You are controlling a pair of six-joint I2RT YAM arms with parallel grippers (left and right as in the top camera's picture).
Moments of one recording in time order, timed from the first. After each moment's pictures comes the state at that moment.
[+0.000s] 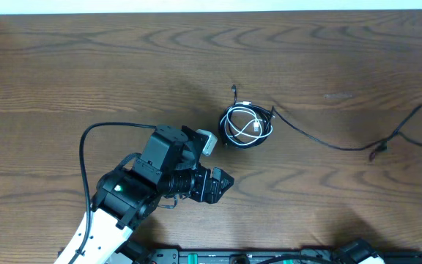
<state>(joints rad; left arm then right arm) -0.57 0.99 0.89 -0.85 0.47 -0.36 0.49 0.80 1.52 -0.93 1.01 0.47</state>
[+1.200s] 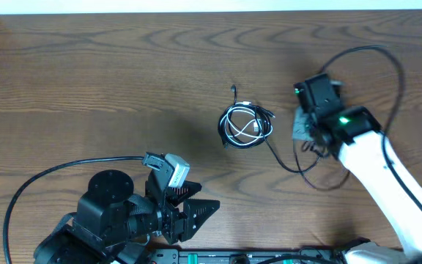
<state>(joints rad) -0.57 0.61 0.96 -0.92 0.58 -0.38 0.39 1.44 1.15 -0.92 0.20 0.49</state>
